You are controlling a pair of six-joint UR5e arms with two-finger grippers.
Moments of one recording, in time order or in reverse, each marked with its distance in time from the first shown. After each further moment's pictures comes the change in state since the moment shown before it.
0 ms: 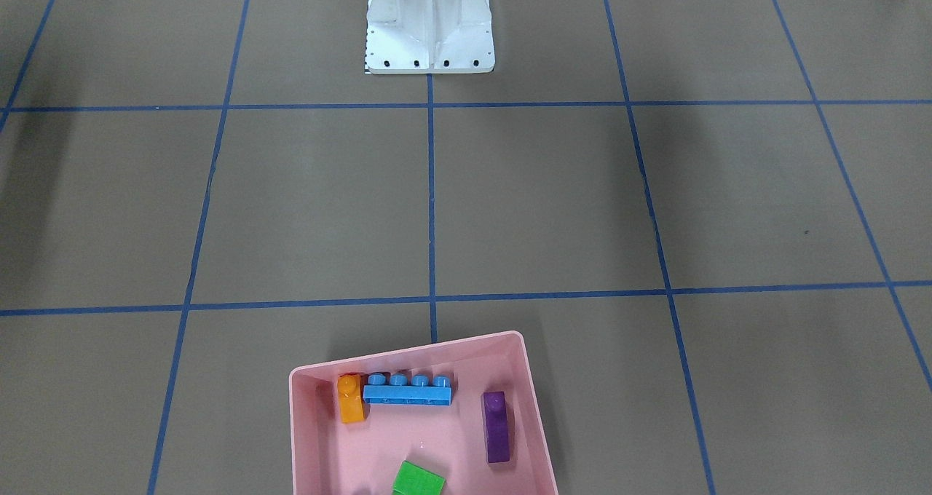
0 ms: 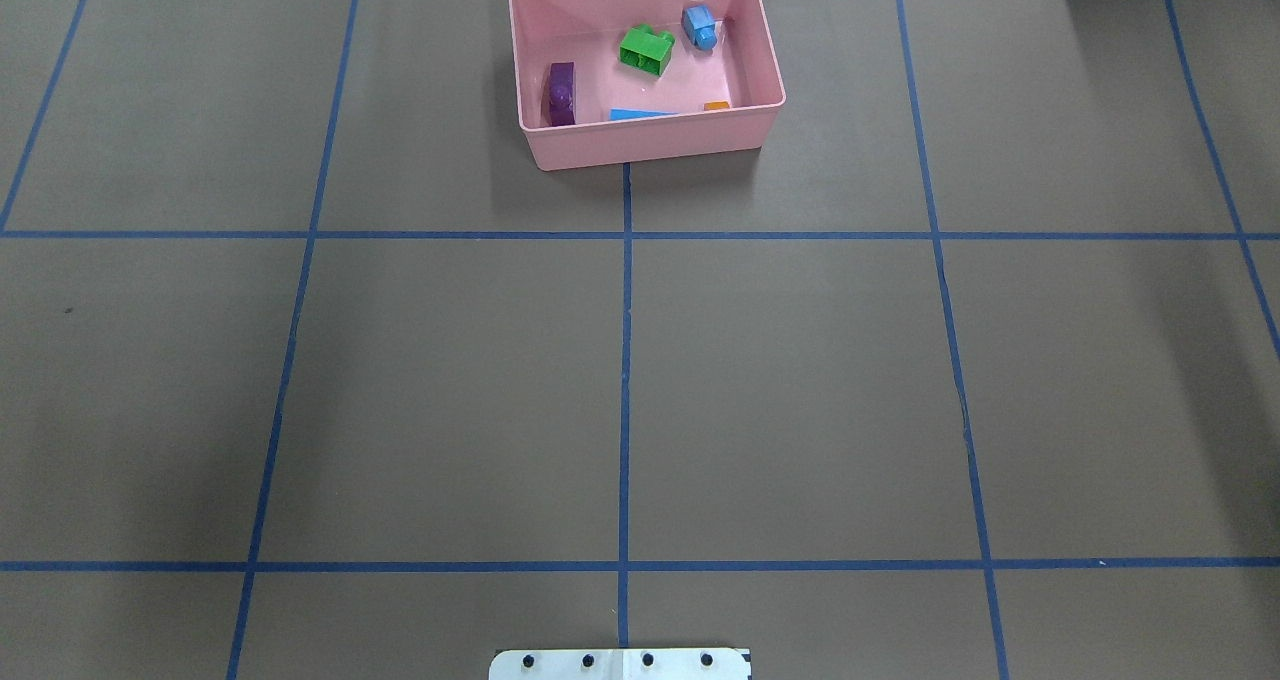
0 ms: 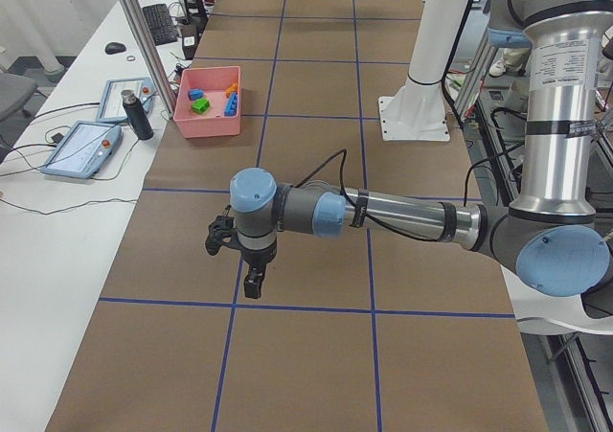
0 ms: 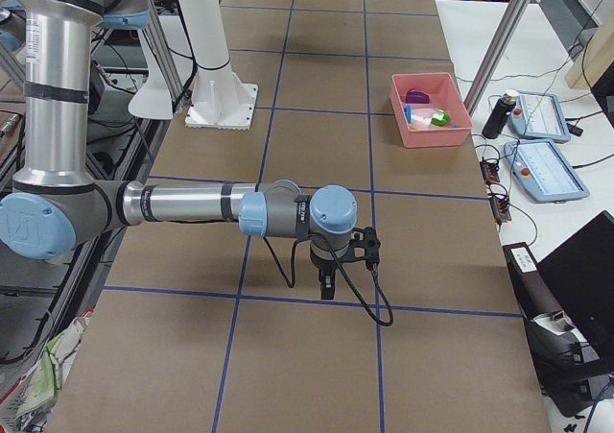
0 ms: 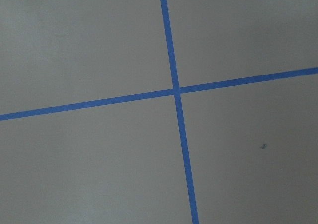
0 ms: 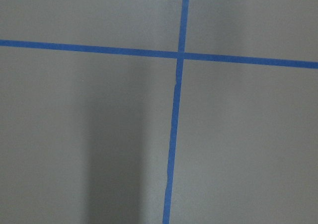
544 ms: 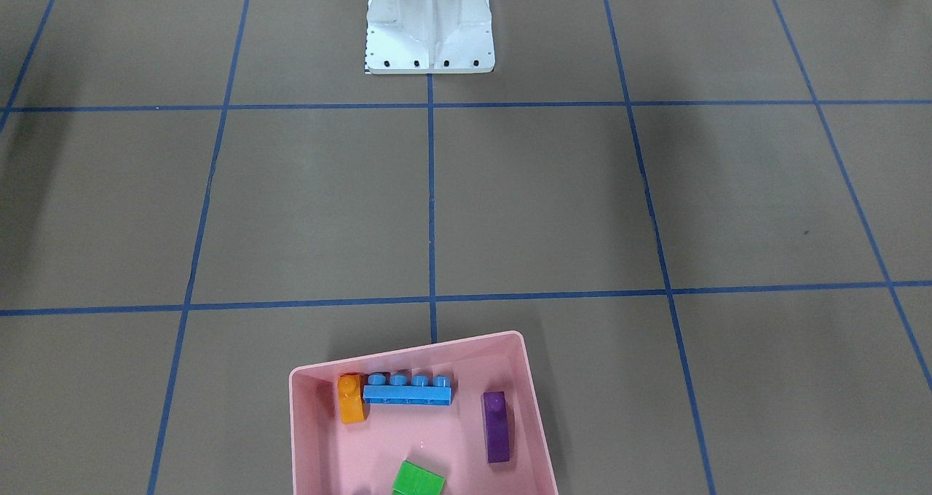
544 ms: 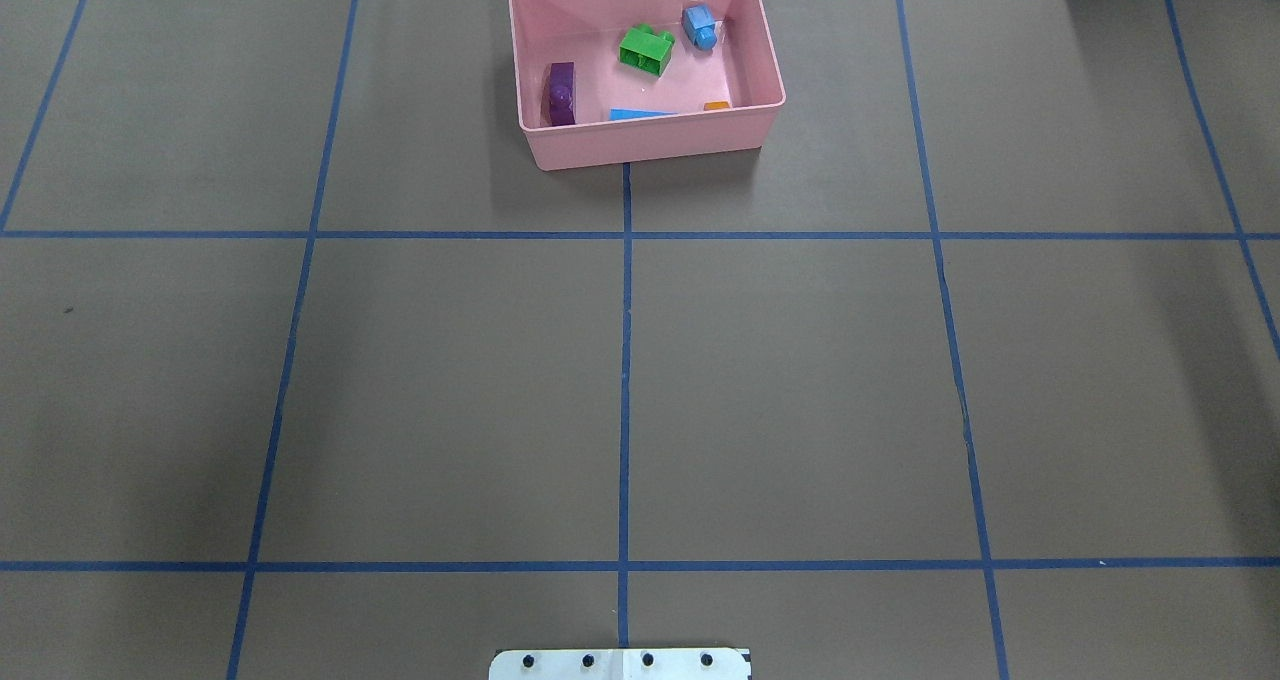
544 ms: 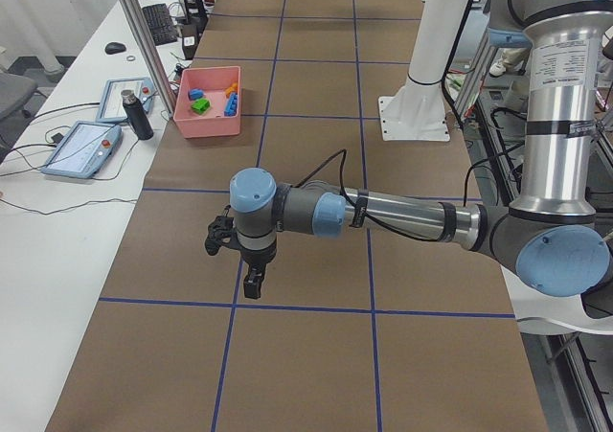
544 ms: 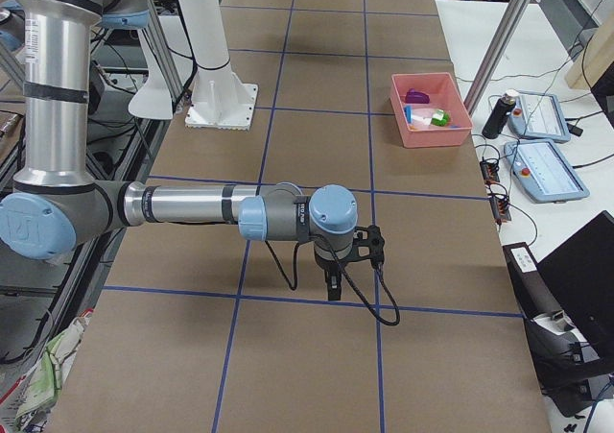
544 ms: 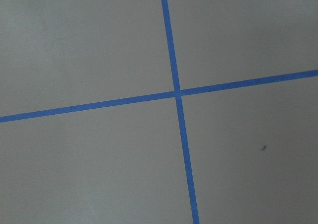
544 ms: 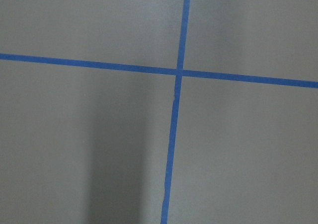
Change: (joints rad) left arm -0.002 0.000 0.001 0.000 0.000 -0.001; right arm 0.018 0.006 -0.005 0.035 0.002 0.005
